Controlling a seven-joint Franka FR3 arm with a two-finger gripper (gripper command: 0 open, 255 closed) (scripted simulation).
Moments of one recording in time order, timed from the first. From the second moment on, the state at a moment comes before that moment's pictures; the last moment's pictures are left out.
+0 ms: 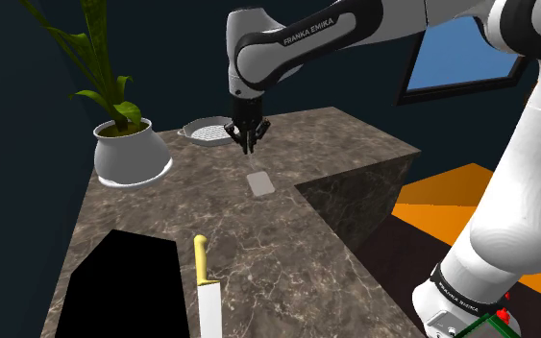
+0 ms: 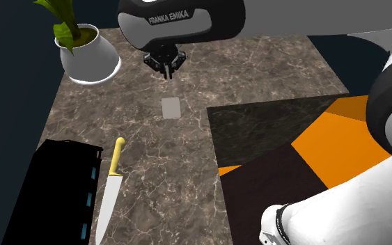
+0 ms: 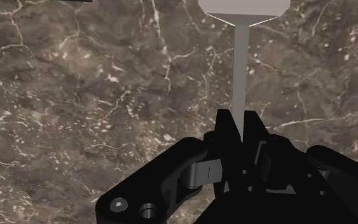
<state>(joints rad) -0.04 0.11 0.34 -1.89 -0.08 2.04 0.68</state>
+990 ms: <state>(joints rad) -0.12 0.38 0.26 -1.58 -0.14 2.00 0.52</state>
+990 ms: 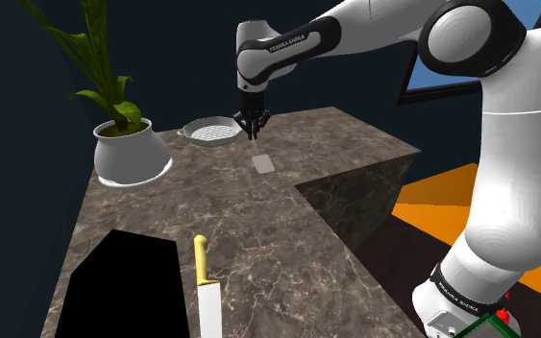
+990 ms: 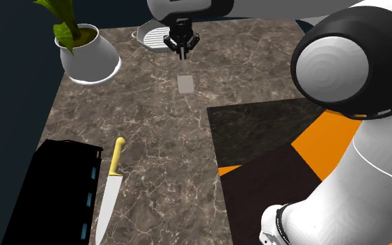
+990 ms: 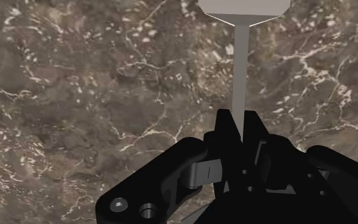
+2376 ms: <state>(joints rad) -0.11 0.45 0.25 -1.69 -0.16 2.18 0.54</state>
